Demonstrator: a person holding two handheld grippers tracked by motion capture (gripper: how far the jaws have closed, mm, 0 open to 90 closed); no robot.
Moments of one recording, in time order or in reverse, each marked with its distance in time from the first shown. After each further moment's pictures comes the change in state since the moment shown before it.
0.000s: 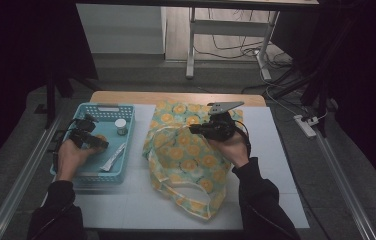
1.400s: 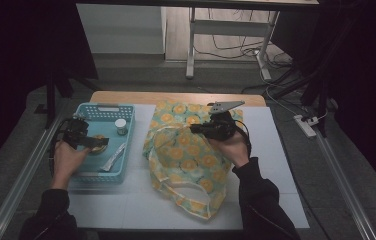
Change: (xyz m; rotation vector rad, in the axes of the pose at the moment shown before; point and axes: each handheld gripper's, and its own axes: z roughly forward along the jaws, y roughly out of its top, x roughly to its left) left arm -0.002 -0.016 -0.024 -0.224 -0.080 0.042; right arm -0.002 0.000 0.000 0.003 -0.008 0.012
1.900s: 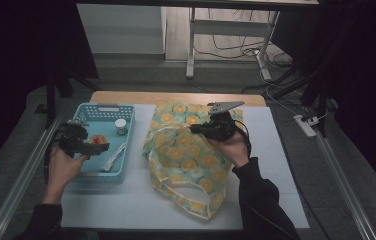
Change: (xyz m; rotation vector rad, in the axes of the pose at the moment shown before) left arm -0.027 -0.012 -0.034 -0.081 -0.041 0.051; right arm 0.000 -0.001 0.001 0.004 -0.001 0.000
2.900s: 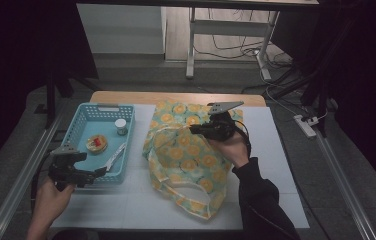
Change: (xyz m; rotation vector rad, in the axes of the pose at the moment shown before) left arm -0.047 -0.063 -0.042 -0.114 -0.117 0.039; right arm 0.001 0.000 0.000 0.008 0.002 -0.001
